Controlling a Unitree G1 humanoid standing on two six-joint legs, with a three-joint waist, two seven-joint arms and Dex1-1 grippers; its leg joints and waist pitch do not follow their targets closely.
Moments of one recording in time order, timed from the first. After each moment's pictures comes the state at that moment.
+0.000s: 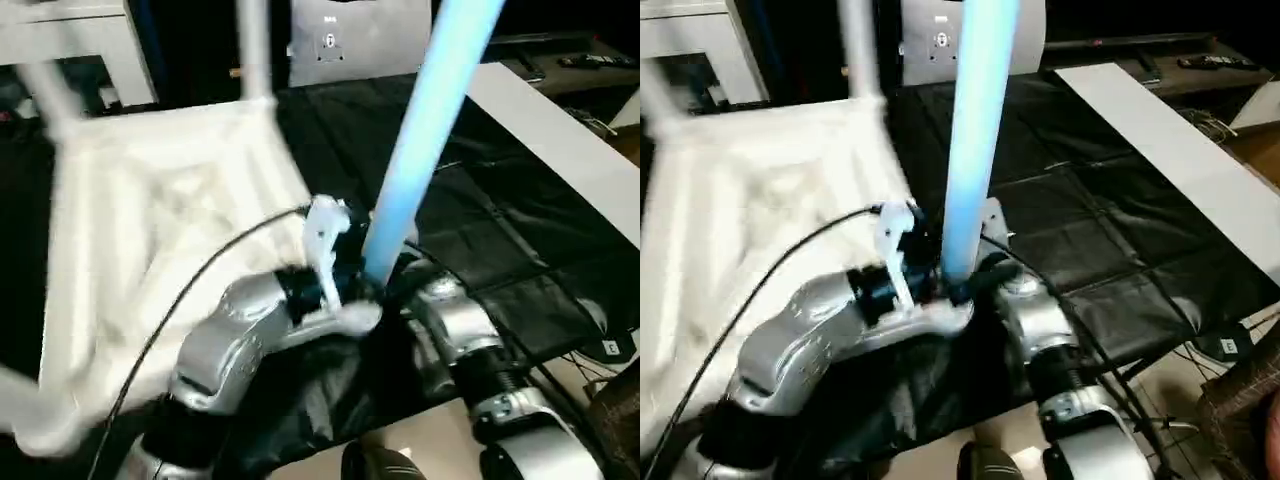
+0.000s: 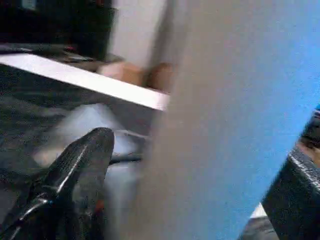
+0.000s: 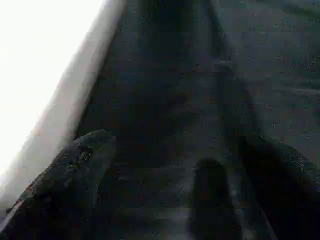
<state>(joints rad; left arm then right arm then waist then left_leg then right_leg) -0.36 0.09 -0.23 -0.09 -0.38 0.41 -0.63 -0.56 -0.09 0.07 0.62 0.06 0.16 0.21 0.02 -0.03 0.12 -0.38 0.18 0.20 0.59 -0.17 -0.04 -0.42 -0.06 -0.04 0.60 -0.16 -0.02</state>
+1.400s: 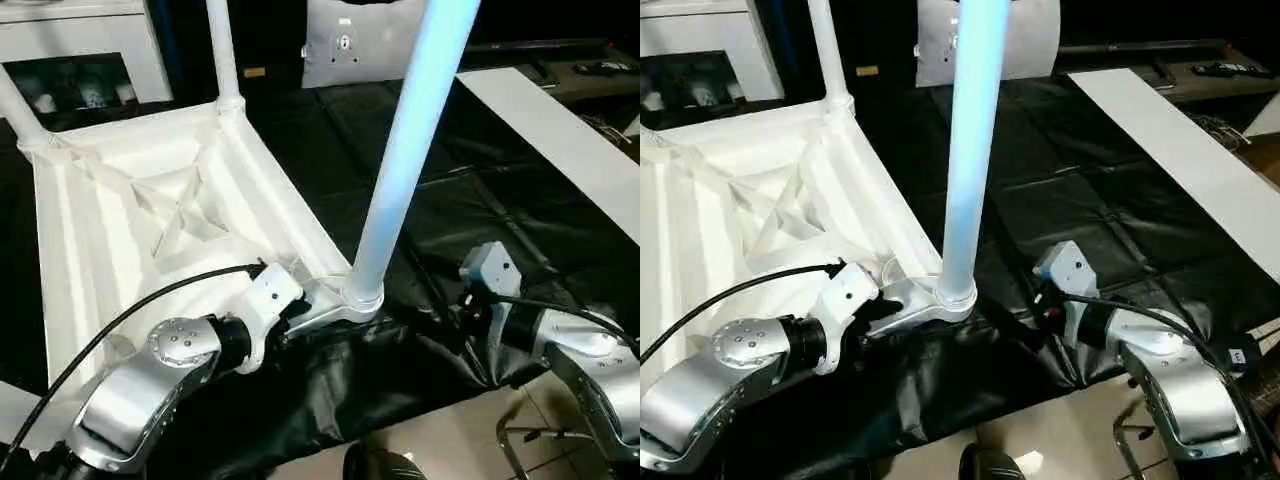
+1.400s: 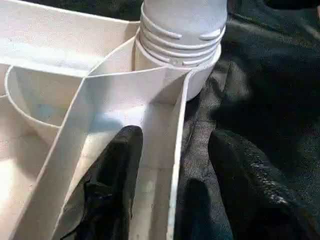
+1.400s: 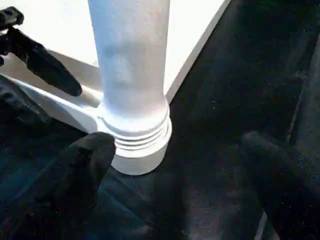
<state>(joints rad) -0.16 0.47 -0.31 -0.40 -0.23 0.81 -0.60 -0.10 -0.55 0.08 -0.19 0.28 0.37 0.79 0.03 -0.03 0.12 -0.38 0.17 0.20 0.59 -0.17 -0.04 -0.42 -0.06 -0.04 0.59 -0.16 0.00</state>
